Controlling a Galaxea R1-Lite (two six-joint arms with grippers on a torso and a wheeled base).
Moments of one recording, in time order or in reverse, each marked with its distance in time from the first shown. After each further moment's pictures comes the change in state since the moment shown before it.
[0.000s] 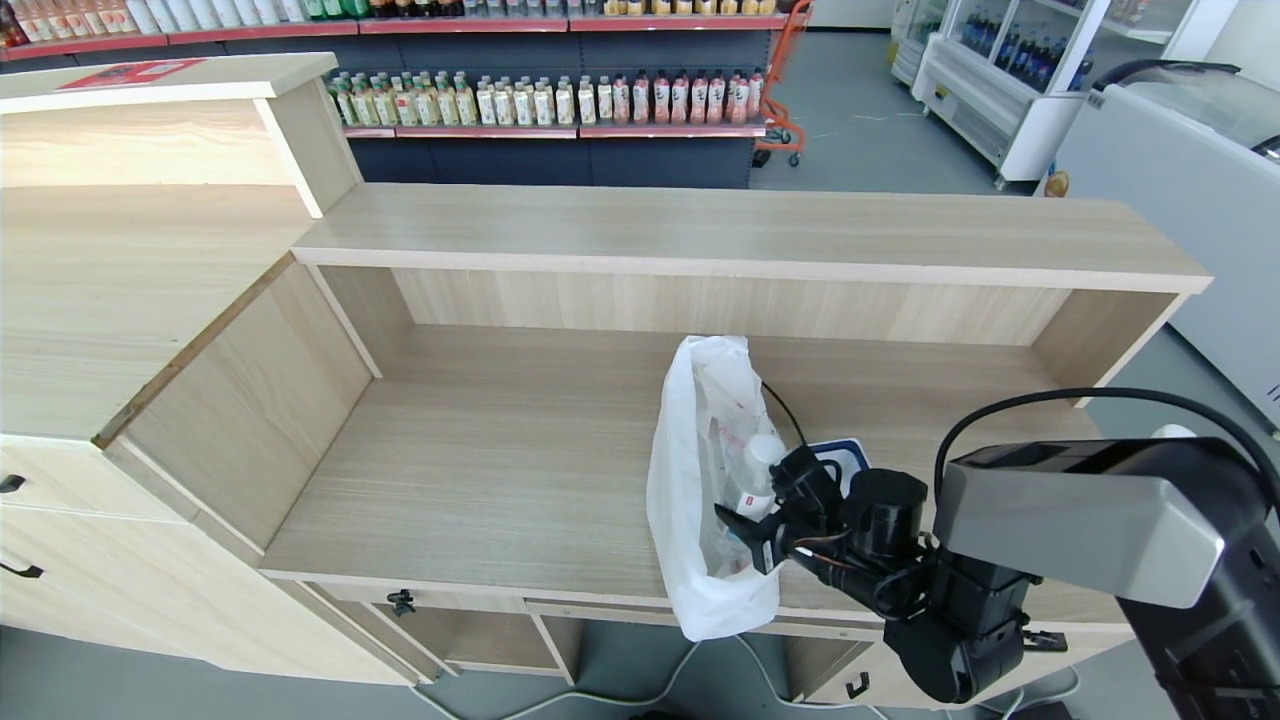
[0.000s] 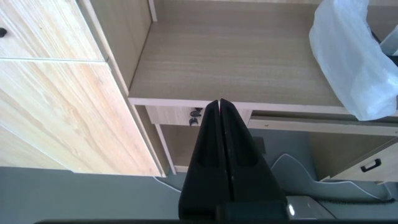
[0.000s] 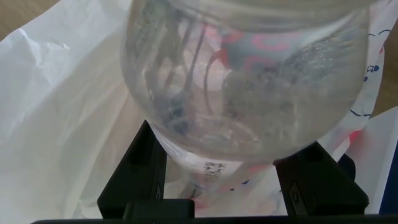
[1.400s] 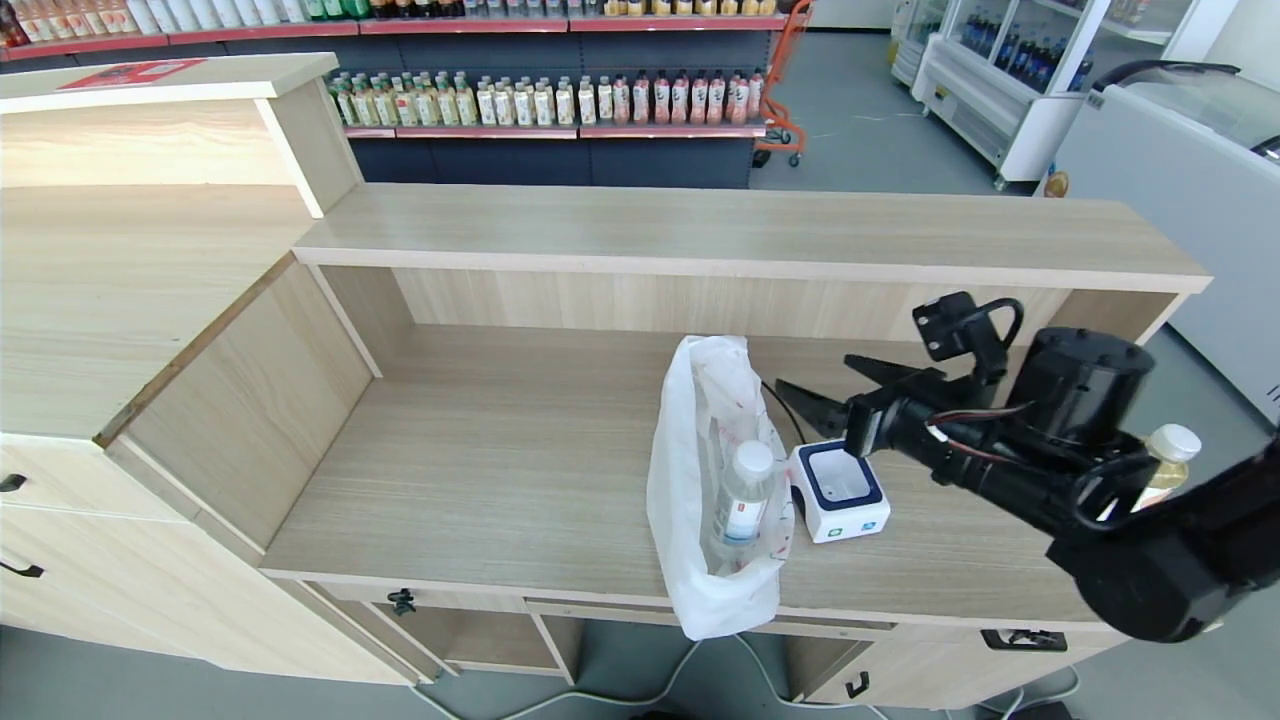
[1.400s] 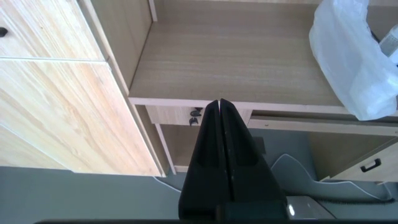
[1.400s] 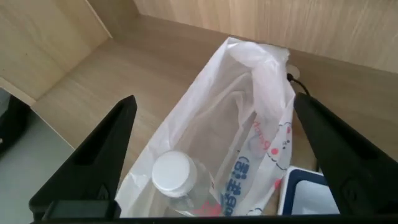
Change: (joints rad) left arm 0.000 0.000 0.000 0.000 0.000 0.000; right arm -0.090 -0.610 0.097 0.345 0.009 0.183
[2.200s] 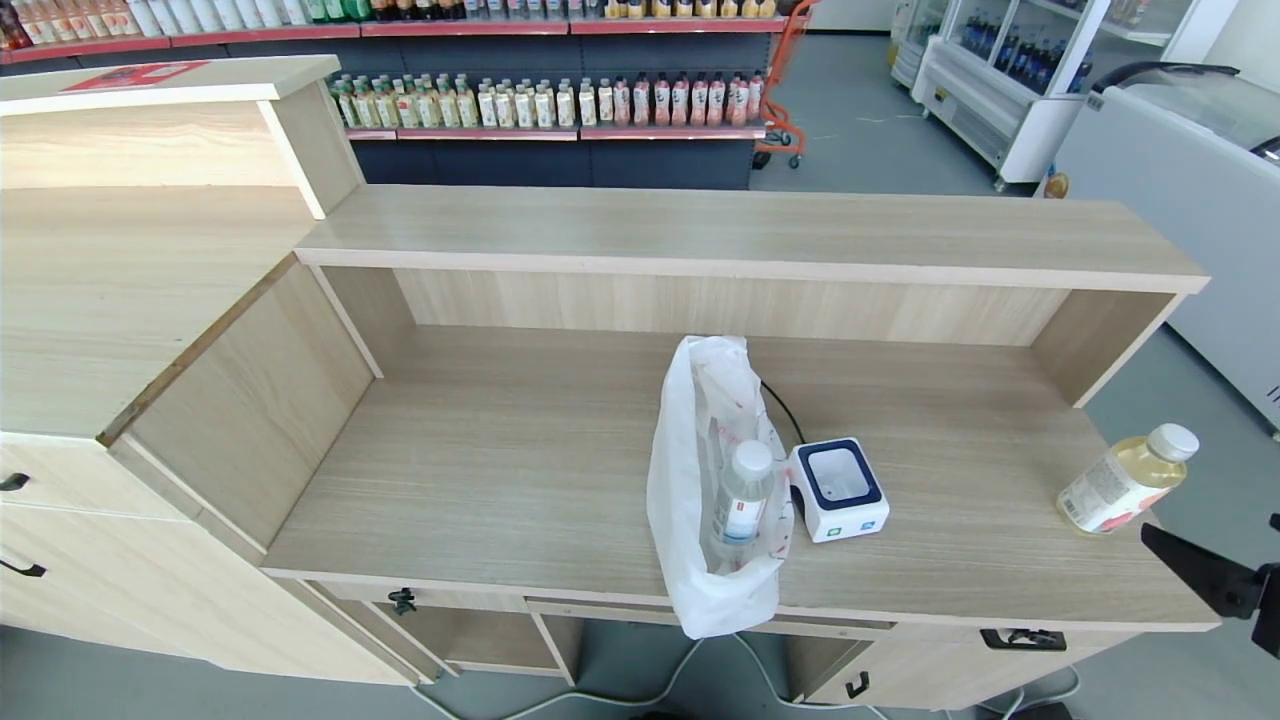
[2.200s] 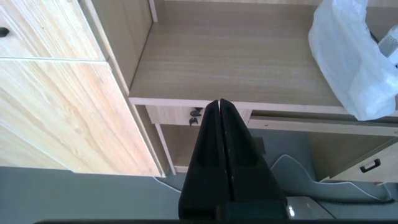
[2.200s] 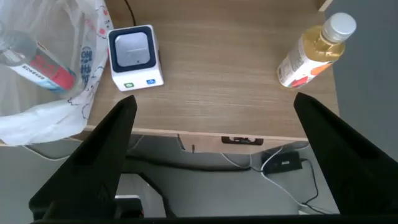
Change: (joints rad) left arm 0.000 0.000 0.000 -0.001 0.000 -0.001; right arm -0.533 -0.864 0.419 0.709 -0.083 -0.136
